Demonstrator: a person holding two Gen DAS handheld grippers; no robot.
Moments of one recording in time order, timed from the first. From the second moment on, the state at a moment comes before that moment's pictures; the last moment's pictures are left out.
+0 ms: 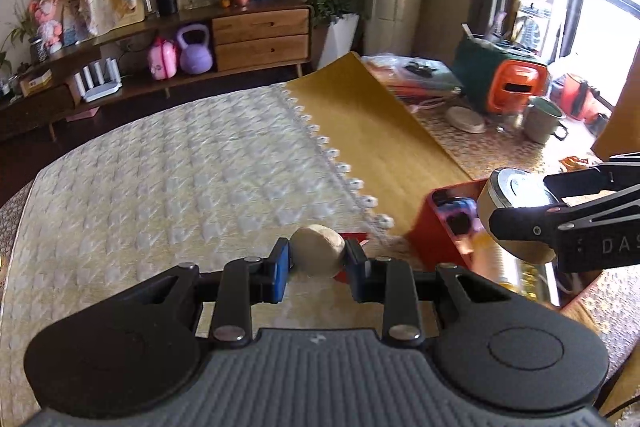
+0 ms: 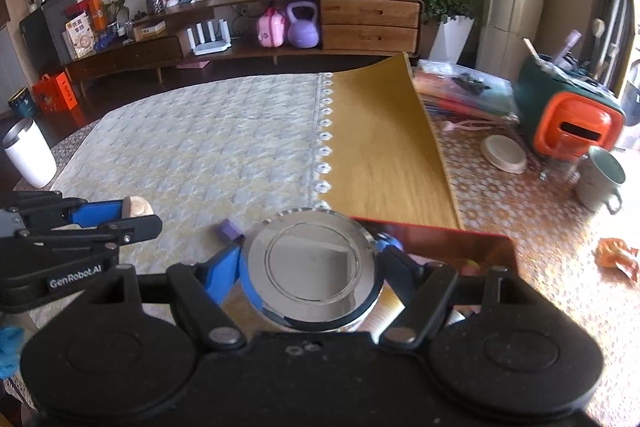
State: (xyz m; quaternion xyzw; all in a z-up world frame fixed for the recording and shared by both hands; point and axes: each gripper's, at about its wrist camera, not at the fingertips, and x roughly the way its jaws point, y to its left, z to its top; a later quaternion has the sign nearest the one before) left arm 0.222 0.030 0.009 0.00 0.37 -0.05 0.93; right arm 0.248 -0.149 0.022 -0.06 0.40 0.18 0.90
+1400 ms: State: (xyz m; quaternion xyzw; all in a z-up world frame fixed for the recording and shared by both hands) left arm 0.310 -0.163 -0.033 0.09 0.42 -0.15 0.89; right arm 0.232 -0.274 -0.033 -0.07 0.41 0.15 0.90
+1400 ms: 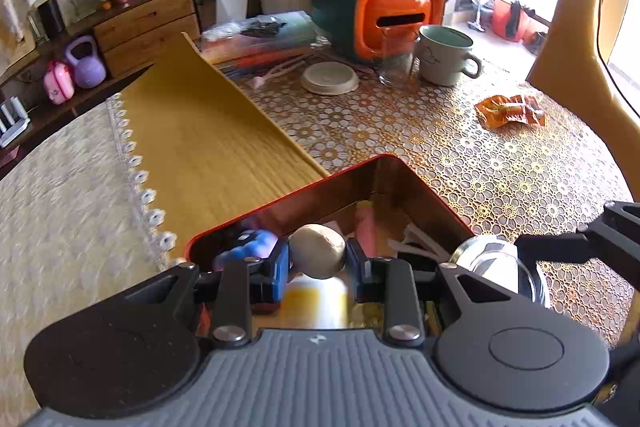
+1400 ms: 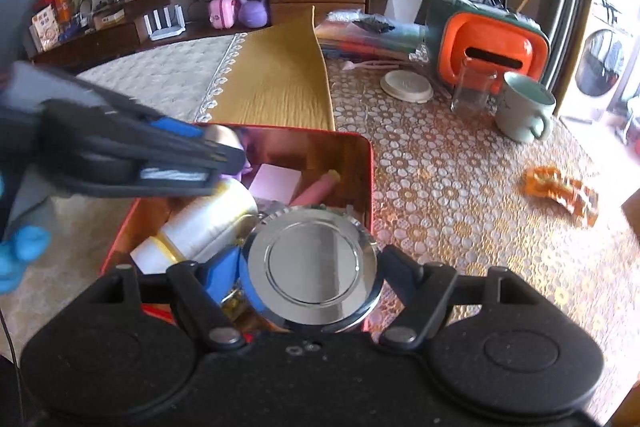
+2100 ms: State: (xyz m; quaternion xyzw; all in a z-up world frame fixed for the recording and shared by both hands) left arm 0.359 -0.171 -0.071 0.05 0.47 -0.17 0.86; right arm 0.243 -0.264 -0.045 -0.10 0.40 0.16 0.89
